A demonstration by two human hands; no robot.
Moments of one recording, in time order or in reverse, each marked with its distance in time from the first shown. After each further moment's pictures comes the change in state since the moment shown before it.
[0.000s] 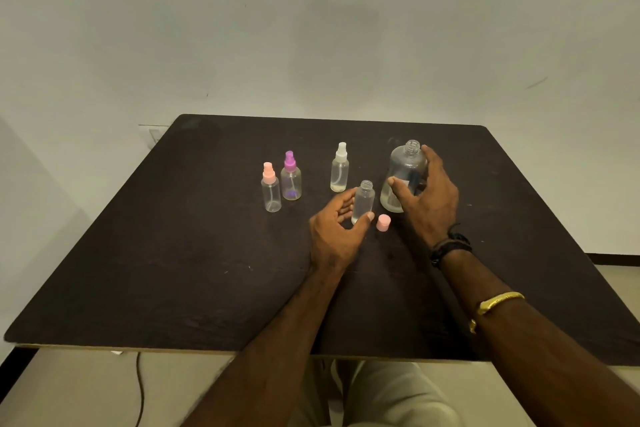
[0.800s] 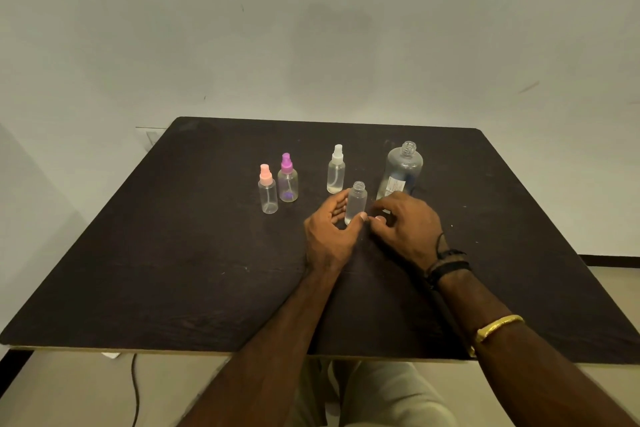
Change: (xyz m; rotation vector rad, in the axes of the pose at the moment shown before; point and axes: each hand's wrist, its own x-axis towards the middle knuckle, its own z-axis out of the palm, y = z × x) left_hand 0.001 0.000 -0.001 -0.027 0.025 -0.018; right_hand -0.029 -0.014 -0.011 -0.393 -0.418 -0.290
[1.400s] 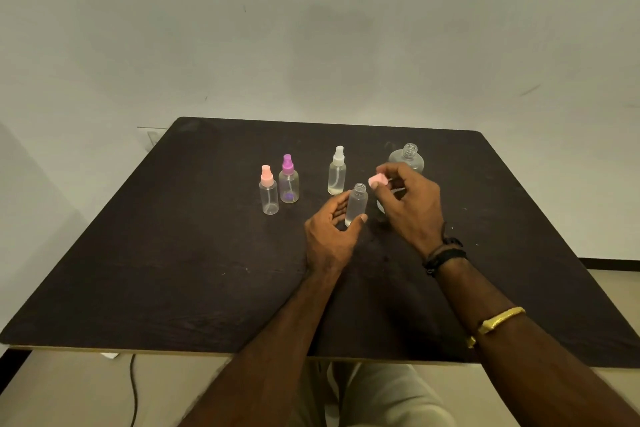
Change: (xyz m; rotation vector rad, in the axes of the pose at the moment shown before) left_hand 0.000 -0.004 0.001 0.024 -0.006 -0.027; right_hand 0.021 -0.019 -0.014 0.402 0.340 0.066
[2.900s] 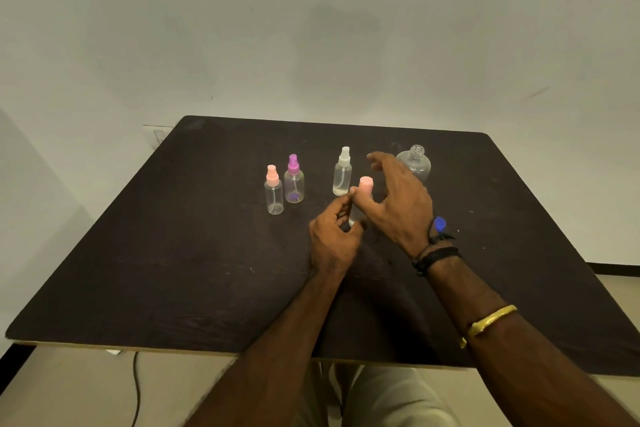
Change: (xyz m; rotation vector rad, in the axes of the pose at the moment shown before) left_hand 0.000 0.002 -0.003 0.014 0.018 0.024; right_hand 0.005 -0.023 0.013 -0.205 -0.113 -0.071
